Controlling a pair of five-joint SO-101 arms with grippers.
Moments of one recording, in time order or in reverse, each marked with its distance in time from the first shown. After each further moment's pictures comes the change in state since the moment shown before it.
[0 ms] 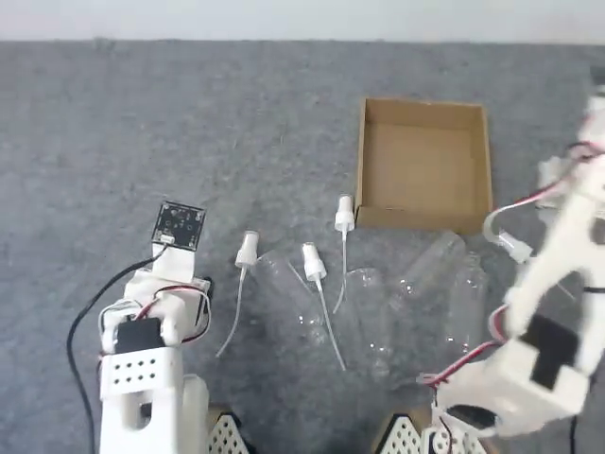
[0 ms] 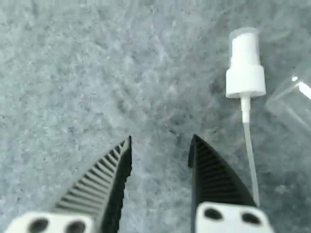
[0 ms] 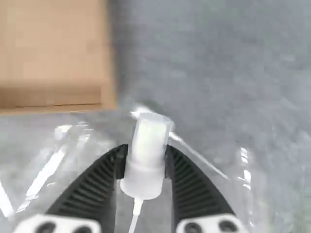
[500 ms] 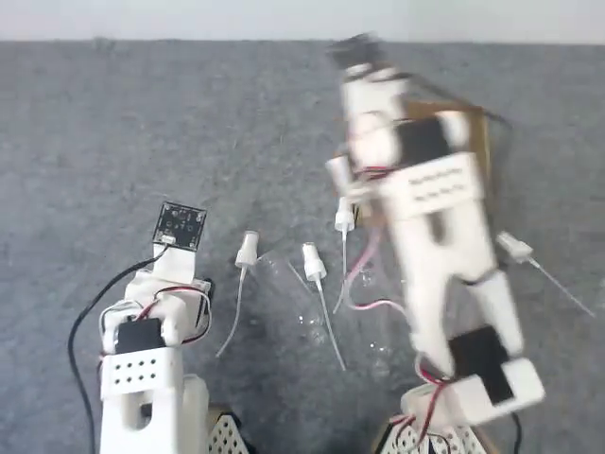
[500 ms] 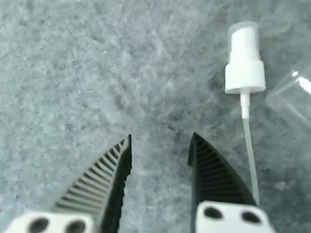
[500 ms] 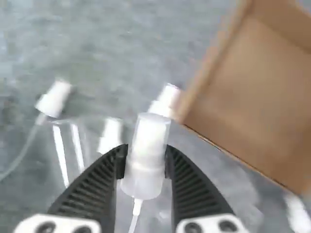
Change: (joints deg) left arm 0.0 0.0 0.4 0.0 0.0; right arm -45.7 0.9 0.0 -2.8 -14.7
